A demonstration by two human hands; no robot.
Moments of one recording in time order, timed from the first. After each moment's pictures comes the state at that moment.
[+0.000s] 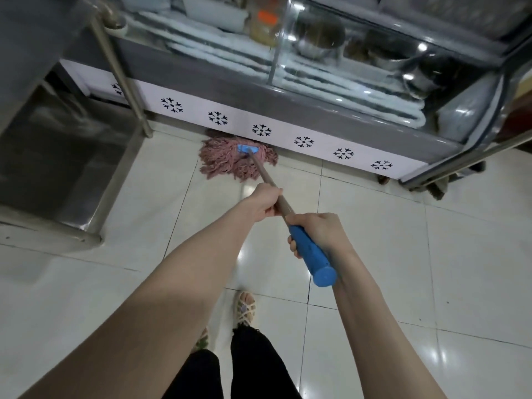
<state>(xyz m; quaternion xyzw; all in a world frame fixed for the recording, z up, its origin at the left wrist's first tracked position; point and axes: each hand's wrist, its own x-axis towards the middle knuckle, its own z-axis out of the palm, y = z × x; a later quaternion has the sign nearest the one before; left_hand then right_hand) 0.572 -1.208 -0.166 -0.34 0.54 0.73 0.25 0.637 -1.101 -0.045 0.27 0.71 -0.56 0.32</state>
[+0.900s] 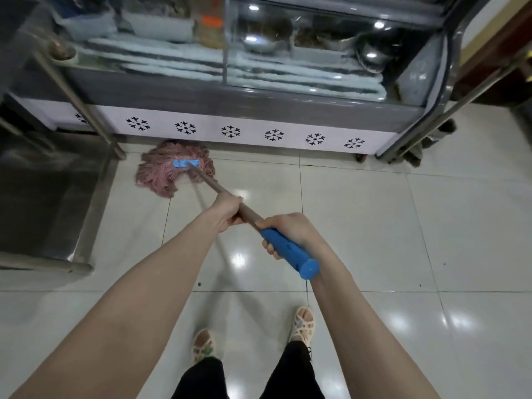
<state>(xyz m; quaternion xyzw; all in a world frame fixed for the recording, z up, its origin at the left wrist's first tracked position) 0.603 -1.183 -0.183 -0.36 0.61 0.67 0.23 0.665 -1.043 -0.052 0.26 0.67 -0.58 0.39</state>
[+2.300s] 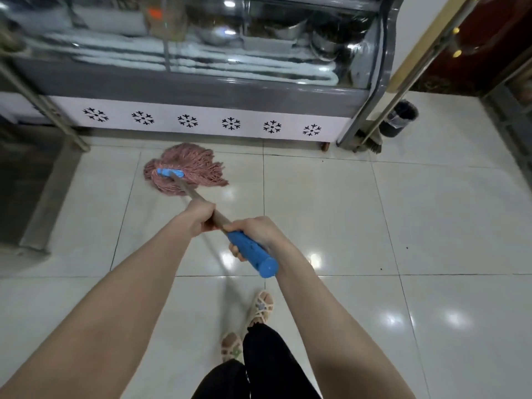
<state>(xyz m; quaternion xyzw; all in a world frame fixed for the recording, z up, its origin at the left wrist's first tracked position) 0.692 -0.950 -0.168 -0.39 0.65 0.62 0.21 0.744 -0.813 -0.065 0.24 0.61 -0.62 0.43</state>
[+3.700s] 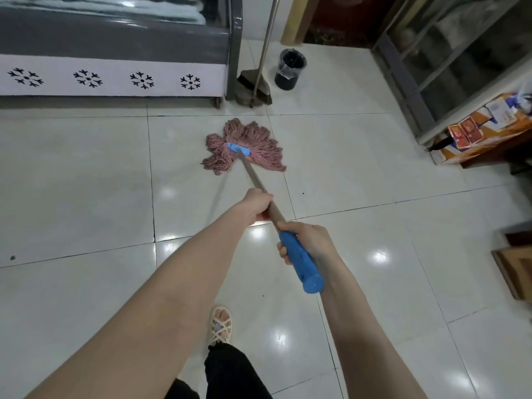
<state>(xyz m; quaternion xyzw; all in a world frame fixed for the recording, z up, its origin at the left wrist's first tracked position) 0.812 -0.372 -0.188 -0.20 0.62 0.65 0.39 0.925 -0.300 -0.062 0.43 0.60 -0.64 0.20</state>
